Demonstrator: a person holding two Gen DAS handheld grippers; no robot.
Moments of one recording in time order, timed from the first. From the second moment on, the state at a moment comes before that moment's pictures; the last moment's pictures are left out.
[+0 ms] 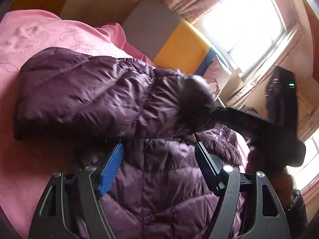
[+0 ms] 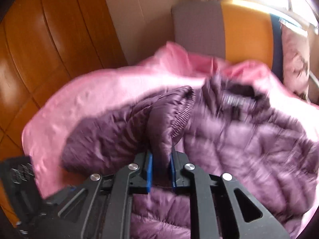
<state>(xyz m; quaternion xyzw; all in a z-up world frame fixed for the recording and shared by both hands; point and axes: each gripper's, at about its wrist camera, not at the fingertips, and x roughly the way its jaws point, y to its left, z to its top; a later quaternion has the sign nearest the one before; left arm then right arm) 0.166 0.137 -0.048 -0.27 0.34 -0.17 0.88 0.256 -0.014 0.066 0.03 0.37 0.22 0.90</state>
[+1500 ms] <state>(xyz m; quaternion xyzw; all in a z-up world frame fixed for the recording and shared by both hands) 0.235 0.140 -0.068 -0.21 0.43 -0.05 0.88 0.251 -0.212 -0.027 0.14 0.44 -0.01 0.89</state>
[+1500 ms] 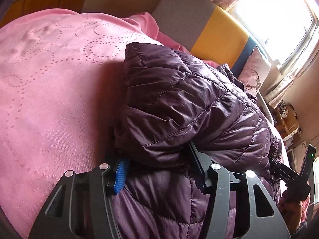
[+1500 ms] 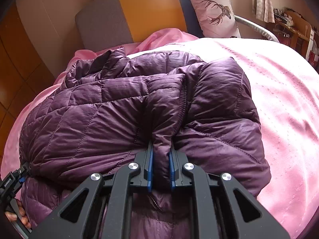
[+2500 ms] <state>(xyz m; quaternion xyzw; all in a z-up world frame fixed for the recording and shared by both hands) 0.257 0.096 0.003 -0.11 0.35 -0.10 0.93 0.287 -0.127 0.028 0.02 0.37 0.02 0.93</state>
